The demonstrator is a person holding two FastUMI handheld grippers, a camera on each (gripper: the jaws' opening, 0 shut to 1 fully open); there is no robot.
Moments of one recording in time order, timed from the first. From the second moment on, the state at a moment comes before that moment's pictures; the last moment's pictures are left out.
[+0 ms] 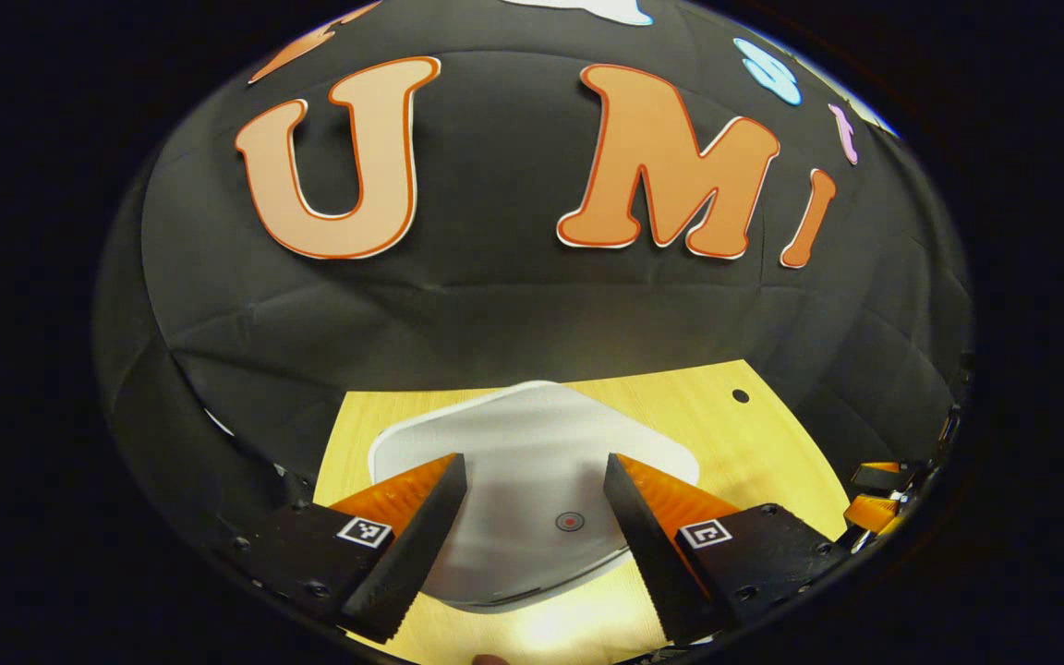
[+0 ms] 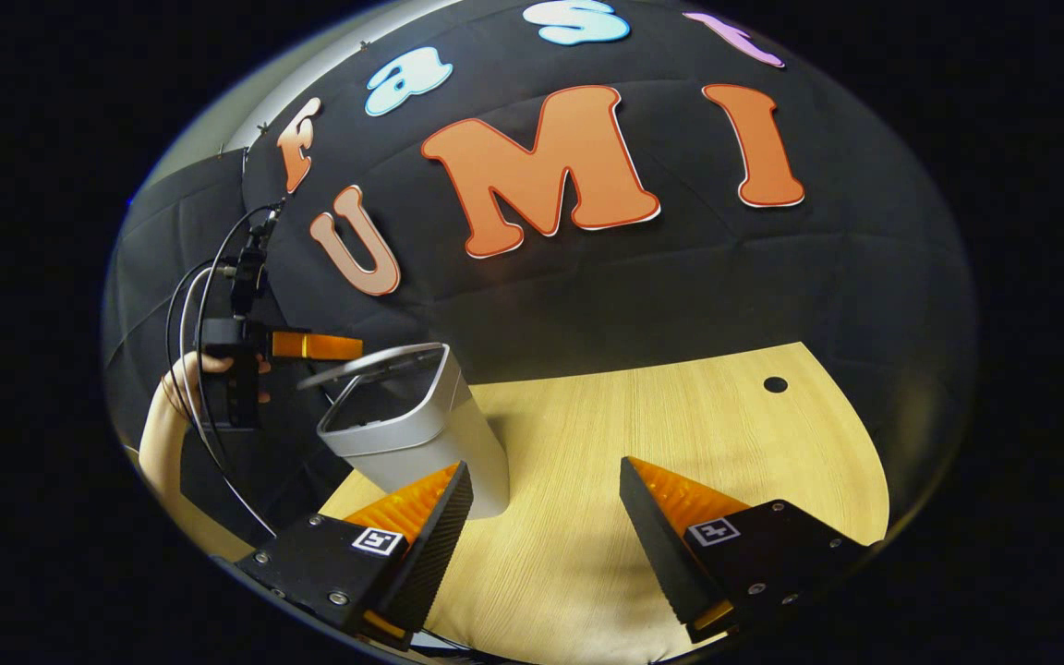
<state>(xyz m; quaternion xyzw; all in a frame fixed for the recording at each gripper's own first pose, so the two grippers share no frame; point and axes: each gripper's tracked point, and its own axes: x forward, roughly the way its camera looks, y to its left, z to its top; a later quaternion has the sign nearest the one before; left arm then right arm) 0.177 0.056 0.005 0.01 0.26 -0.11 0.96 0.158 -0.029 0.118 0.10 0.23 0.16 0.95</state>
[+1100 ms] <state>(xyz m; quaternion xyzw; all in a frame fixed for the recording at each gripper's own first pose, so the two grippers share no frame) 0.165 0.054 -0.037 0.04 0.22 -0.08 0.97 0.145 -0.032 0.109 0.11 0.24 0.18 0.95</state>
